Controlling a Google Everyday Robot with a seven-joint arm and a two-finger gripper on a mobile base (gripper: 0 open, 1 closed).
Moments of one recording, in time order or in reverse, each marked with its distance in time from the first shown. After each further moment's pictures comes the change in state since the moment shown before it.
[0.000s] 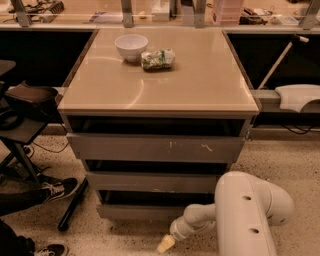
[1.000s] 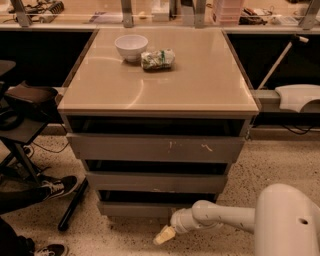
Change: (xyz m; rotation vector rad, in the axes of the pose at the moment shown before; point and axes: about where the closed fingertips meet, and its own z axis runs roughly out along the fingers) arm -0.062 0.011 -0.063 0.021 -0.234 -0.088
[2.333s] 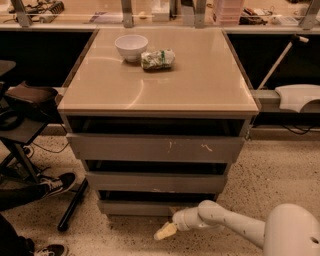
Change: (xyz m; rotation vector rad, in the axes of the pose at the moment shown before) arm -0.010 -0.019 0.003 -0.041 -0.148 0.033
